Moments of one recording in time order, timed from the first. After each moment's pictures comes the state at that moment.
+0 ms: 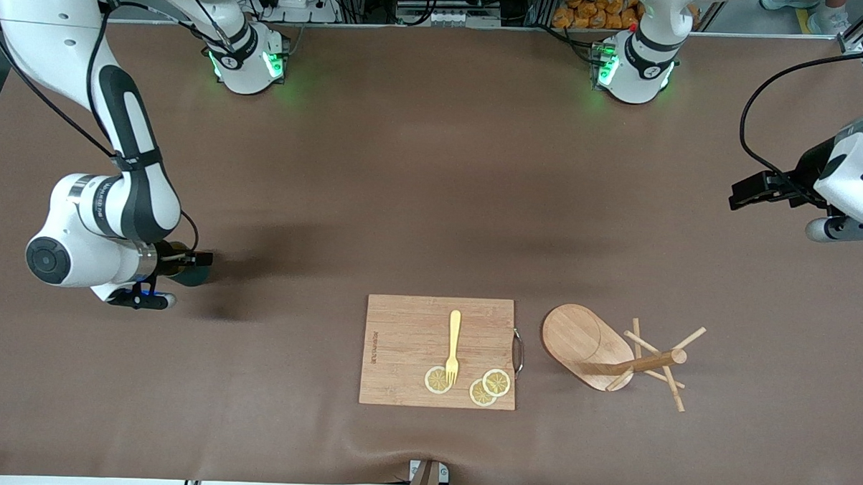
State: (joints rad) left arm 0.10 0.07 -0.15 -1.59 -0.02 1.56 -0.14; right arm 0.07 0.52 -0.12 -1.78 0.12 1.96 -0.03
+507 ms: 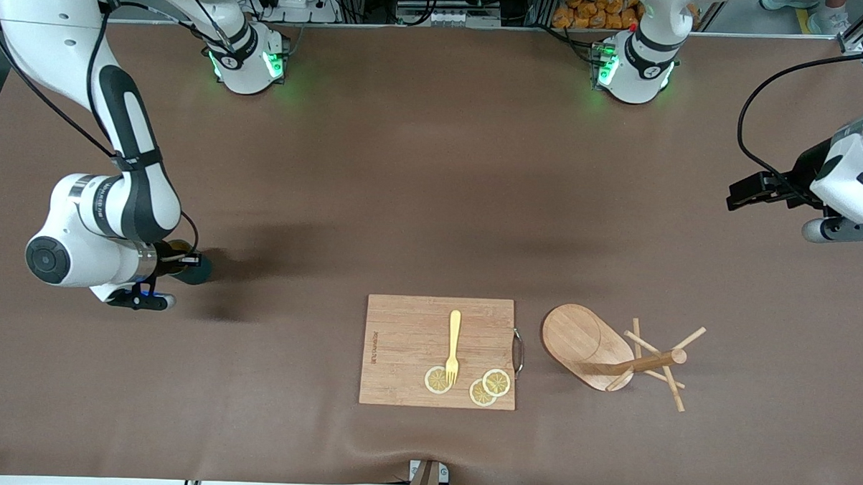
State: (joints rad) left arm 0.09 0.07 -0.15 -1.59 -0.02 1.56 -0.14; right arm 0.07 0.52 -0.12 -1.78 0.12 1.97 -0.03
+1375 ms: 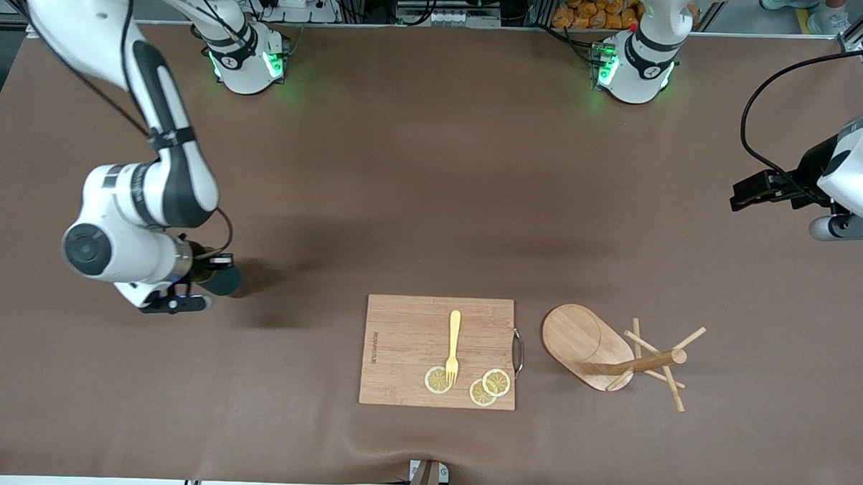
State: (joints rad) left arm 0.09 0.07 -0.15 -1.56 -0.02 1.56 -0.14; right arm 0.25 0.45 -0.11 -1.73 0.12 1.97 -0.03
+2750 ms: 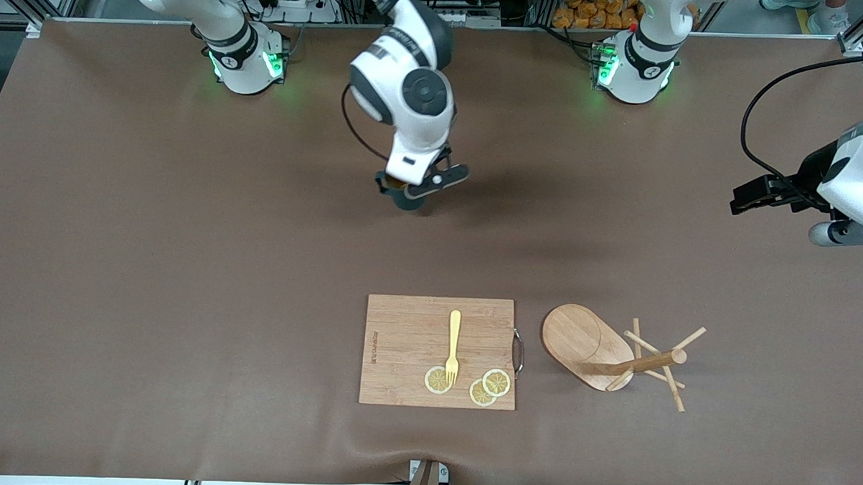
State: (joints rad) left arm 0.09 0.09 -0.15 -1.56 -0.02 1.56 -0.14; right arm 0.96 0.47 -0.05 -1.68 0.13 1.98 0.43
